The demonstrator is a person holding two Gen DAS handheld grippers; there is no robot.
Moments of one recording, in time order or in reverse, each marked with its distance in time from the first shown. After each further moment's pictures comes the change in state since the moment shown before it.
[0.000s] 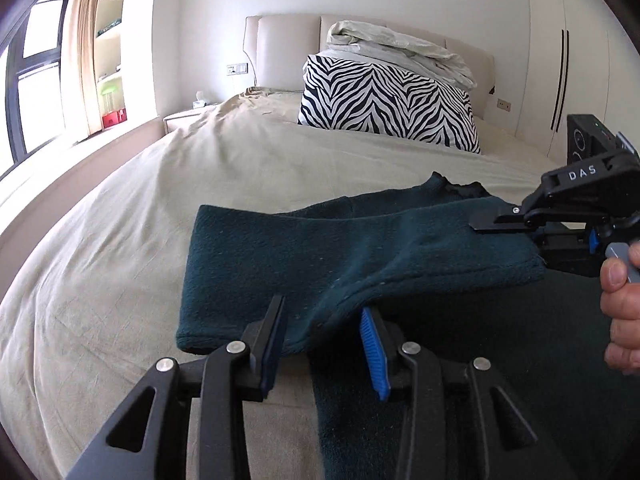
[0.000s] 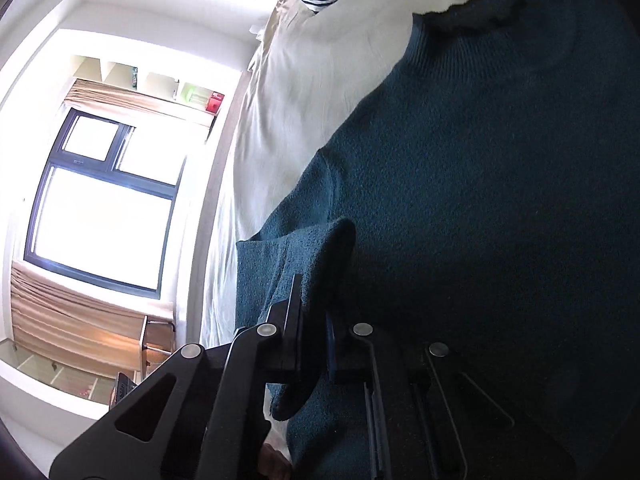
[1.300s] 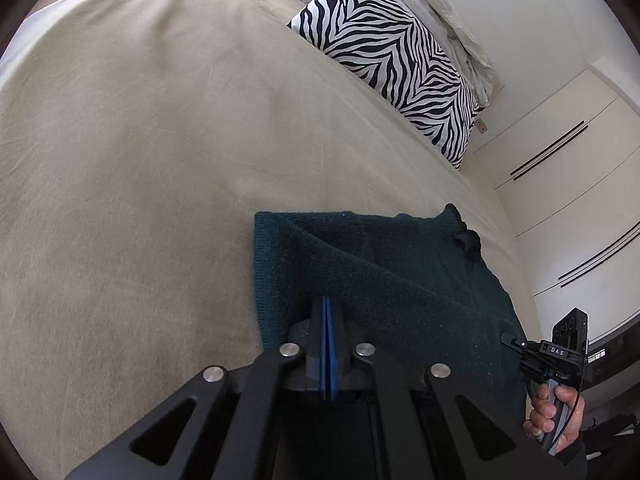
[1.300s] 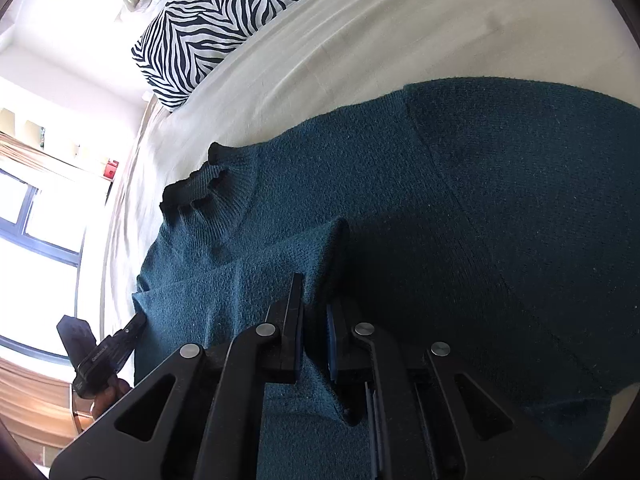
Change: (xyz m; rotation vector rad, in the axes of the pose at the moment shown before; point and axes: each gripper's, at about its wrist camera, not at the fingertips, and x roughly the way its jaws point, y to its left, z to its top) left arm 0.171 0.048 0.066 -0.354 0.323 -0.426; right arm -0.120 -0.169 0.056 0.158 -0.162 -0.321
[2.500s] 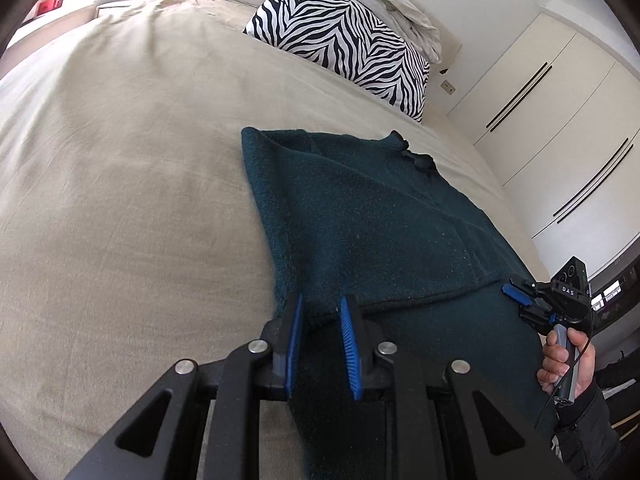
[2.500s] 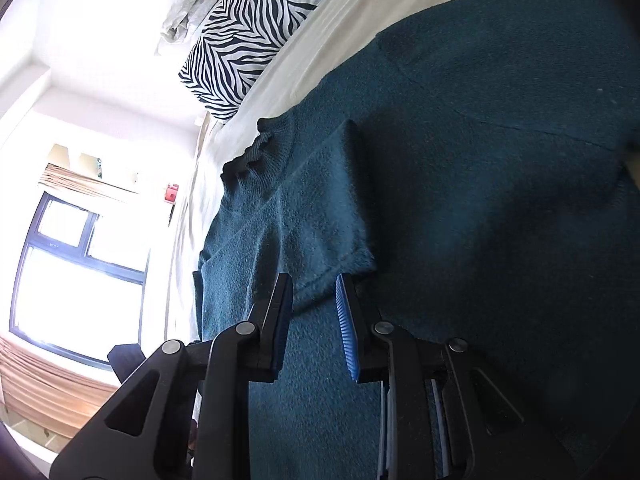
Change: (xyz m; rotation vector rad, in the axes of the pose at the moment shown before) left arm -0.070 -0.020 -0.081 0.209 0.026 0.033; right arm -0.043 -0.030 -0.089 0.089 -0.091 0.222
